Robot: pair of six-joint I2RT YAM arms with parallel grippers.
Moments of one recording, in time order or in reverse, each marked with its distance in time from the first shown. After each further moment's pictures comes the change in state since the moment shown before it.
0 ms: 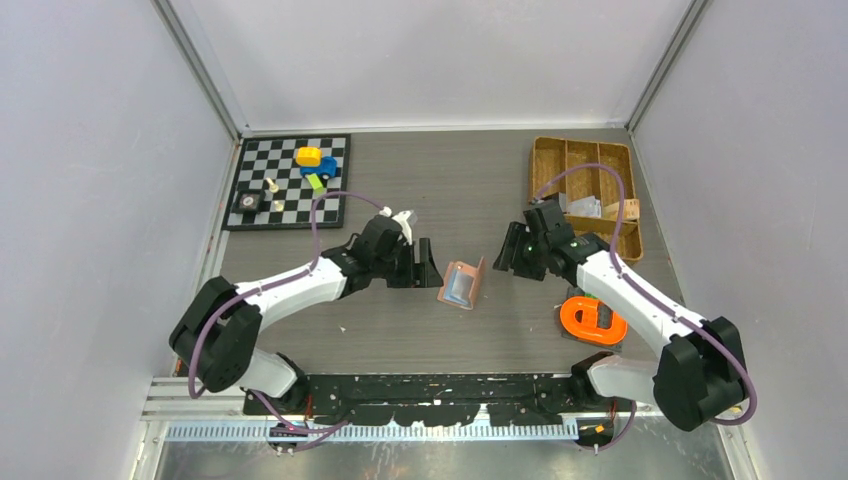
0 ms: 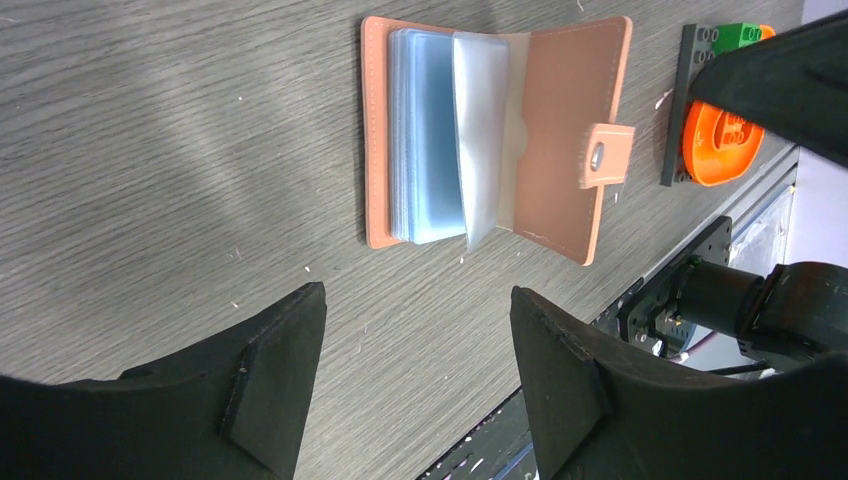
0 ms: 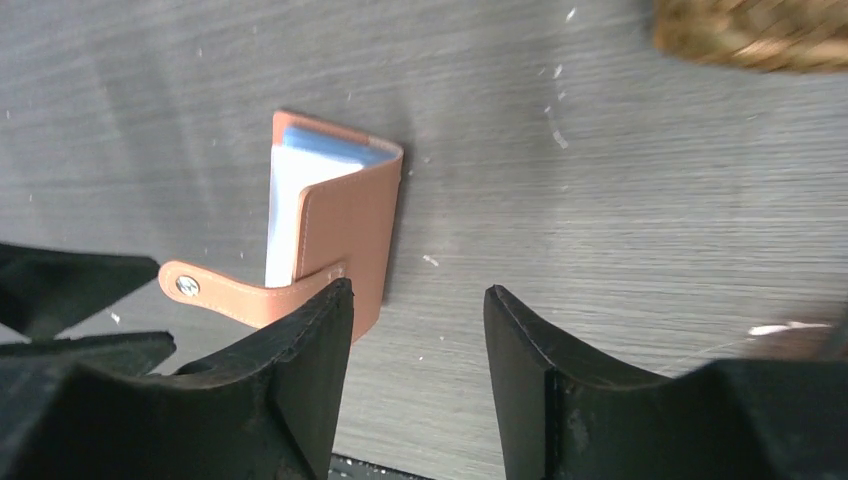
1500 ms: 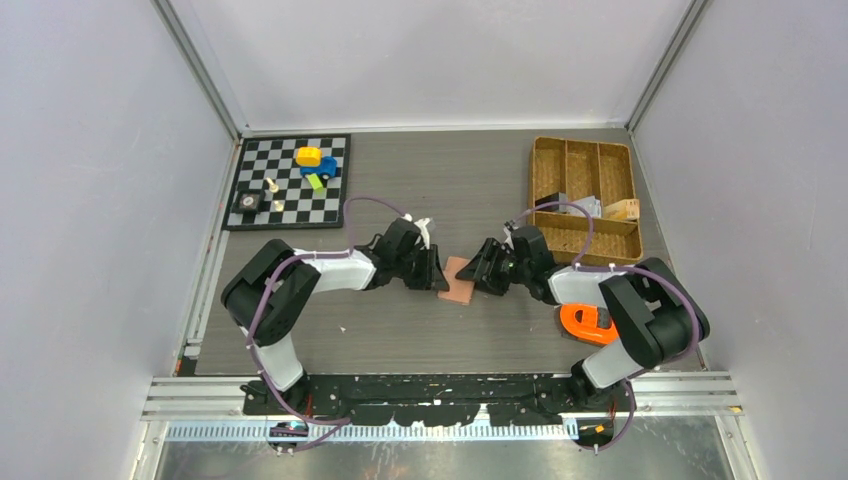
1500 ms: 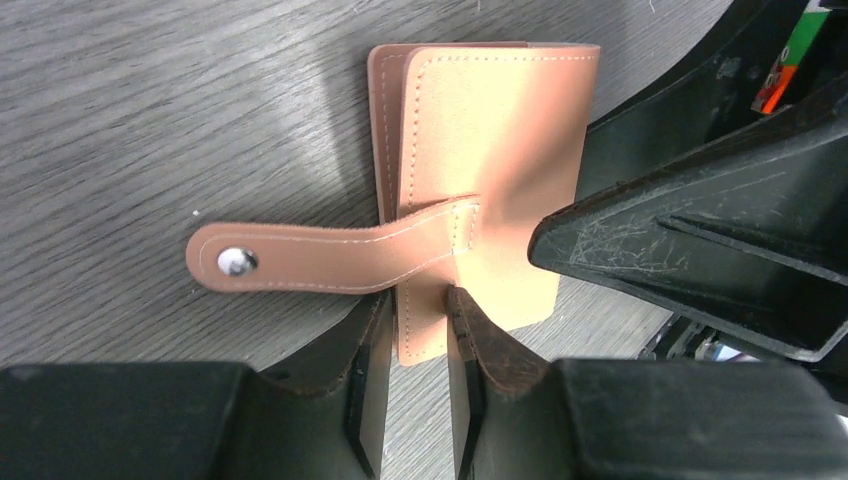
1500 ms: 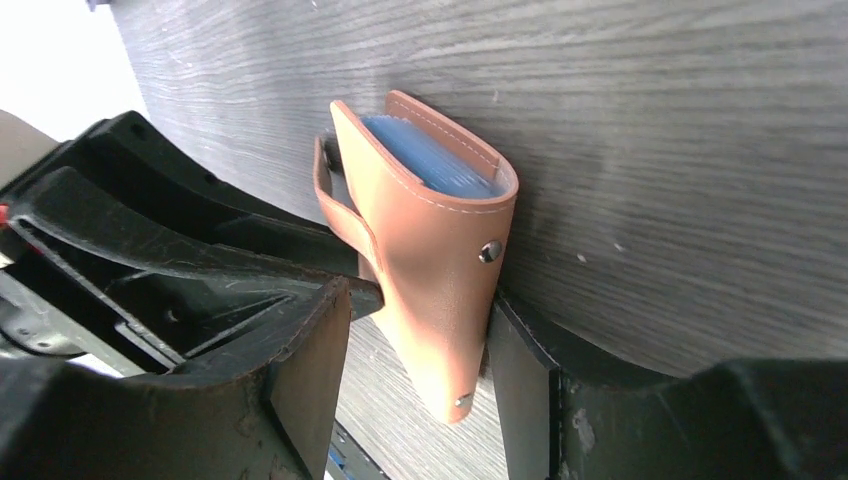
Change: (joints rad) left arm -0.019 0.330 0.059 0.204 0.076 0.014; right arm 0.024 0.301 -0.332 0.824 -0.389 0.256
